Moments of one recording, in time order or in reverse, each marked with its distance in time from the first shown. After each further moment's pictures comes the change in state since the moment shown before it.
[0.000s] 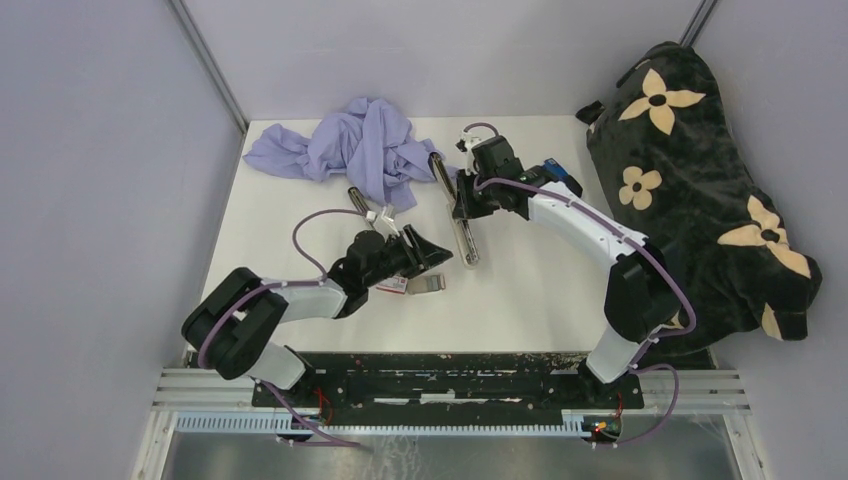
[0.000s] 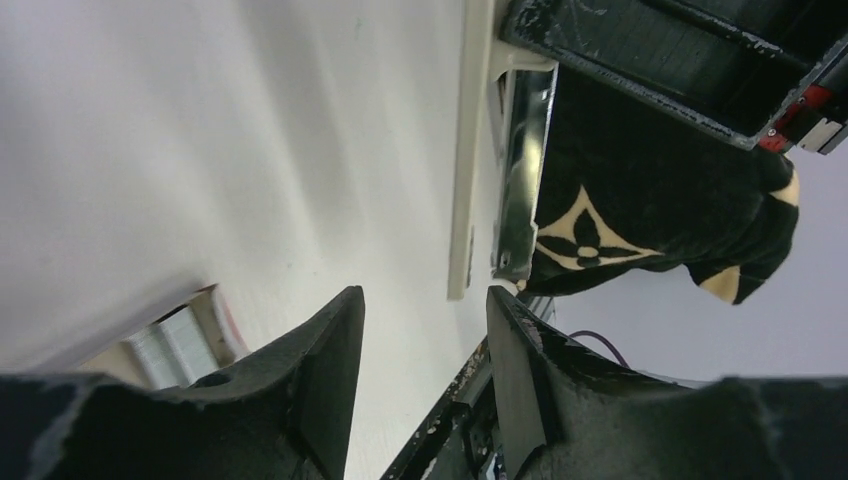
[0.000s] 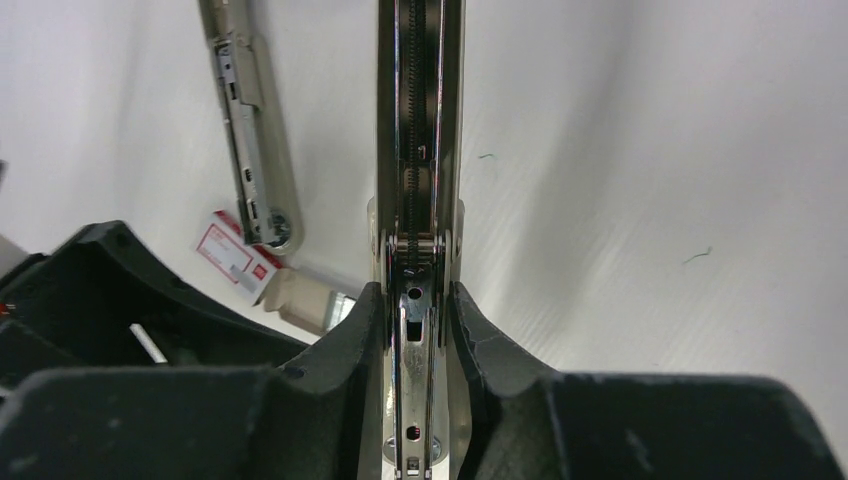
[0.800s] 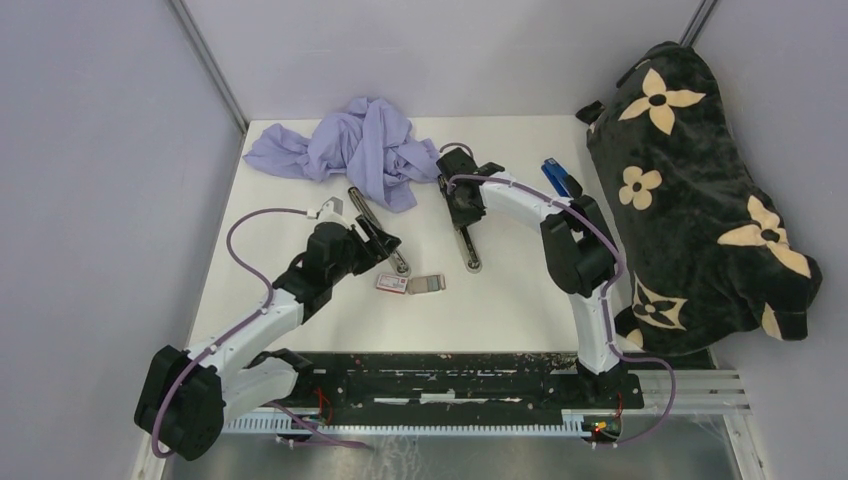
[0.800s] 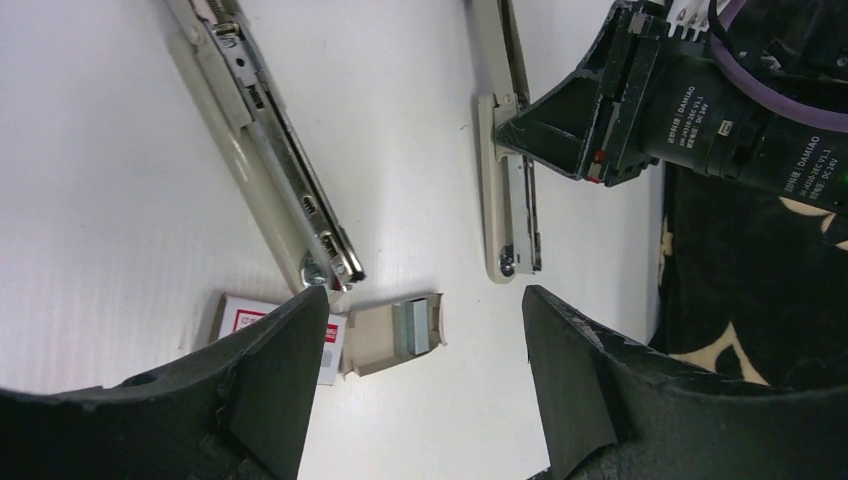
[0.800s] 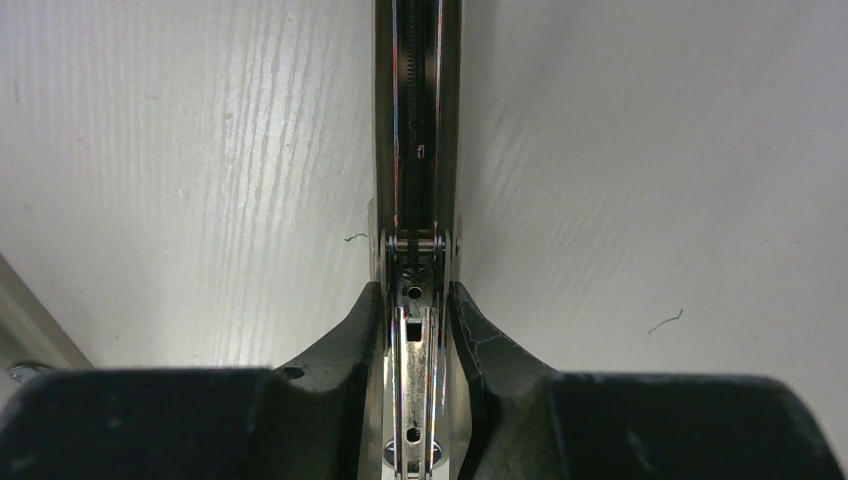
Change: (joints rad) left arm 0.198 -0.454 0.026 -0.697 -0.246 0.177; right arm 0.033 0.430 0.264 -0.138 0.281 -0.030
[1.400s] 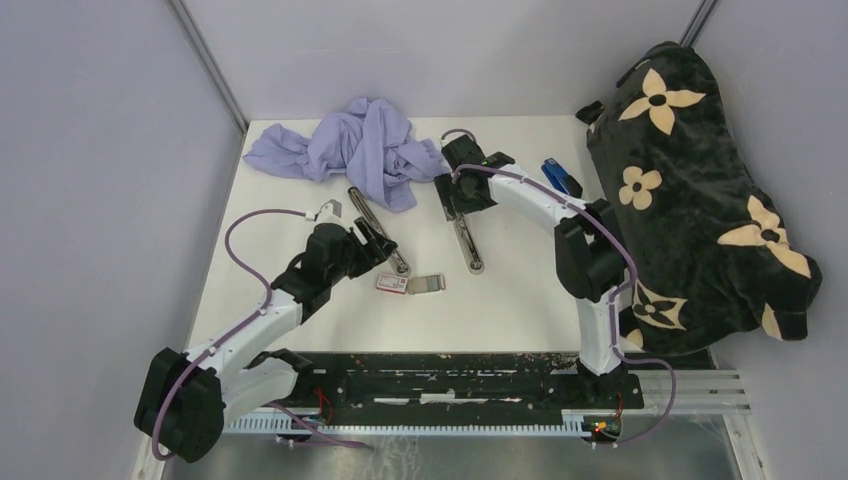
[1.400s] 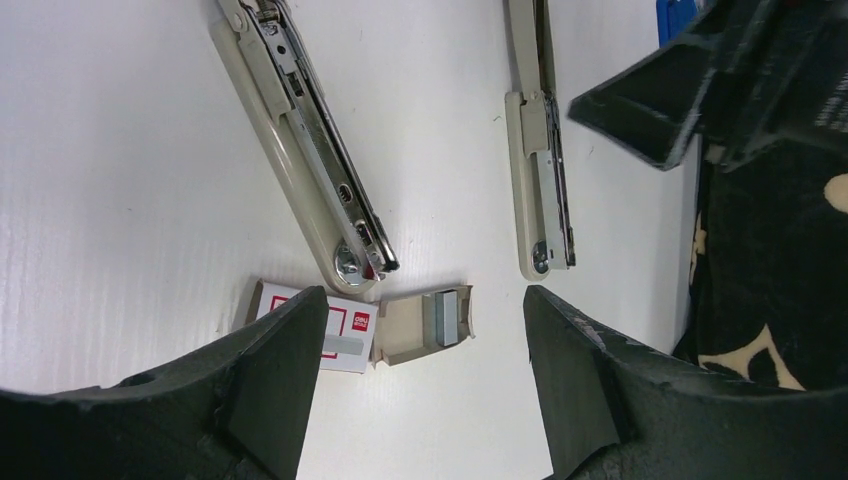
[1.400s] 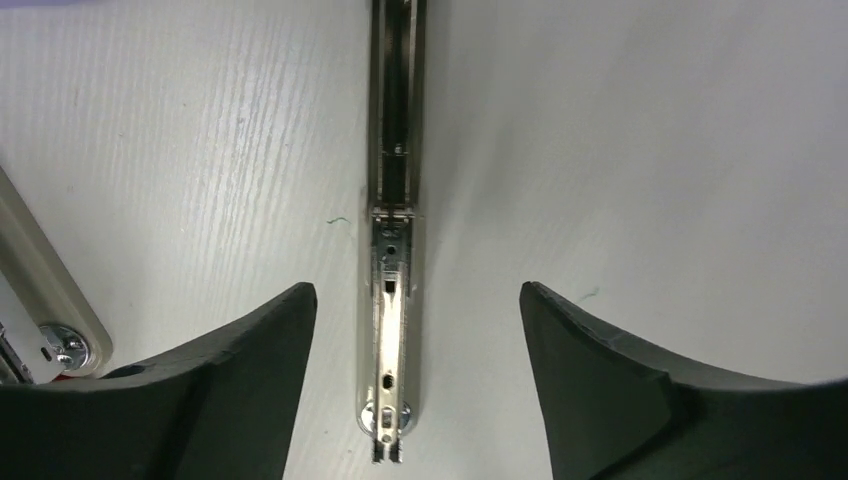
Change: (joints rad) left arm 0.013 -0.008 0.000 -0.071 -0.018 0.027; right arm -0.010 -0.032 0.041 -0.042 0.019 -0.047
